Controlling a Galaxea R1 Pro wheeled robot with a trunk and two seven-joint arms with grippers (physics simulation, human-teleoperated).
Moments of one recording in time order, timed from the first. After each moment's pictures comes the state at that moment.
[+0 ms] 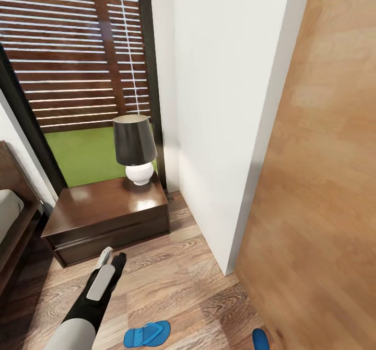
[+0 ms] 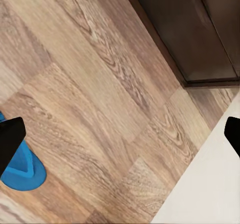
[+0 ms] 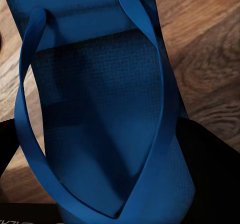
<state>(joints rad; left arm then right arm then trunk) -0.54 -0.08 0.25 -0.77 0.96 0.10 0.51 -0.40 -0.17 -0.02 0.03 -0.28 -0.03 0.46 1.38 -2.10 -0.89</state>
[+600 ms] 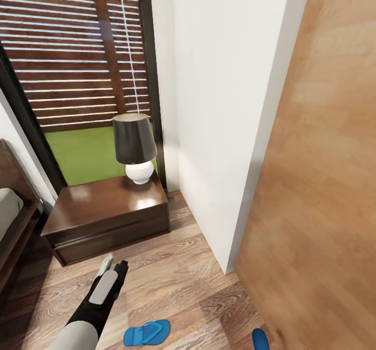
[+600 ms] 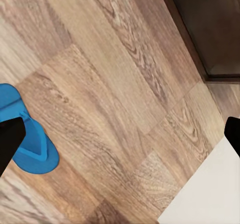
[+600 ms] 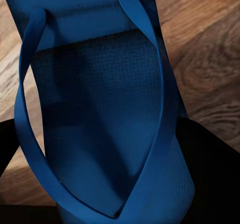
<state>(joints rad) -0.54 -0.09 0.25 -0.69 1.01 0.05 0.51 -0.40 -0.17 -0.02 0.03 -0.28 -0.03 0.46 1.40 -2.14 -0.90</state>
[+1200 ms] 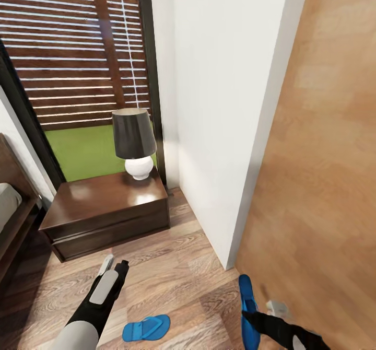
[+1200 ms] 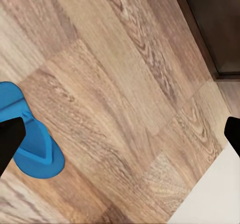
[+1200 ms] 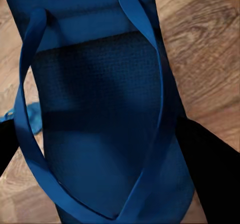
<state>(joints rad) -0.54 -0.09 0.24 -0.69 1.01 0.06 0.51 -0.40 -0.15 -0.02 -0.41 -0.28 0.15 0.46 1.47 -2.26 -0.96</state>
